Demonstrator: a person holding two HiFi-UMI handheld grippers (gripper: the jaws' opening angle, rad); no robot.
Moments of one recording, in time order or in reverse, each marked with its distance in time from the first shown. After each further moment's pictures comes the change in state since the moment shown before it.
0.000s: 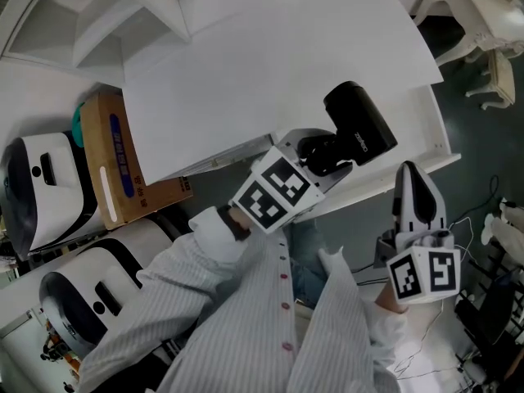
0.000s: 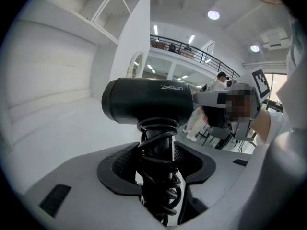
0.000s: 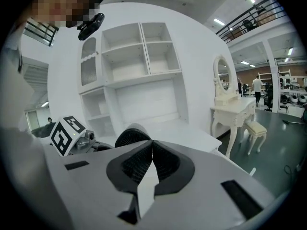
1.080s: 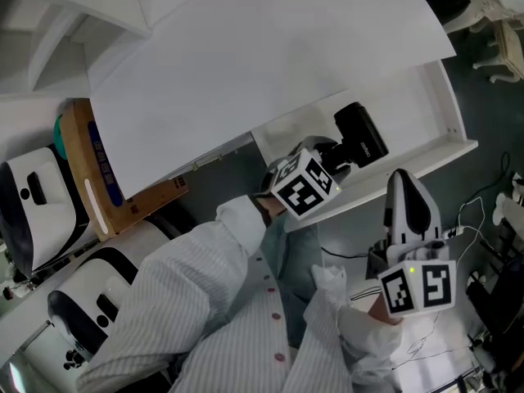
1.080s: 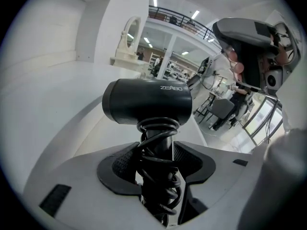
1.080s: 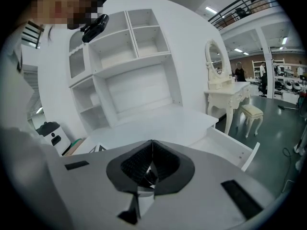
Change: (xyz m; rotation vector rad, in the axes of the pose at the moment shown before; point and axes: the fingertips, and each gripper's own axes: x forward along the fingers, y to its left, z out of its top) left arm 0.141 0.013 -0.148 -0.011 0.295 -0.064; right arm 0.031 -0.030 -0.084 0.097 0.108 -0.034
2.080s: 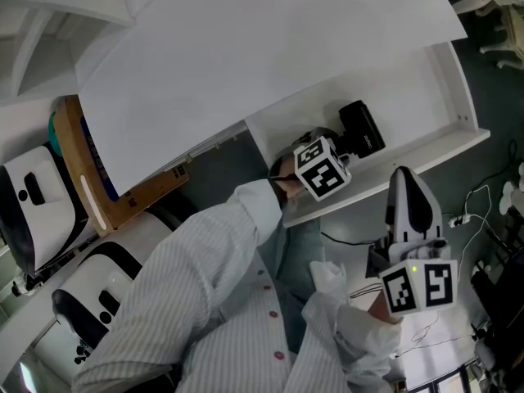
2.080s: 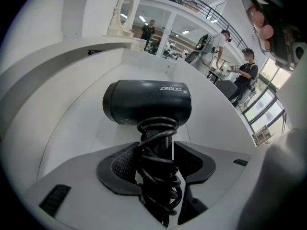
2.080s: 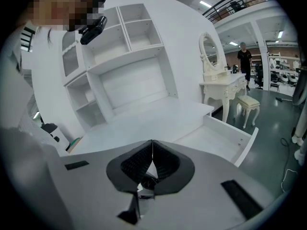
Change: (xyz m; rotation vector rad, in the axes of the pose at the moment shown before) left arm 0.076 0.004 -0.063 0.035 0.228 -0.011; right arm 0.007 -0.018 -0.039 0.064 0.057 -0.023
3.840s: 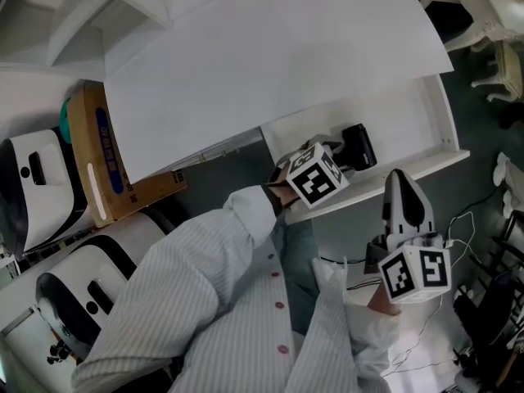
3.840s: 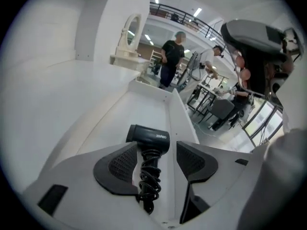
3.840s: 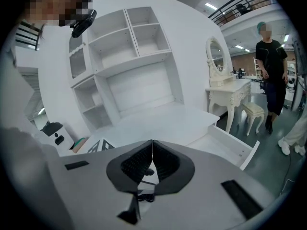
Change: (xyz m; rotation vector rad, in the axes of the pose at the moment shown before) left arm -0.094 -0.011 0.052 -0.053 -0.198 0.006; right arm -0.017 0.023 0.034 -0.054 -0.023 0.045
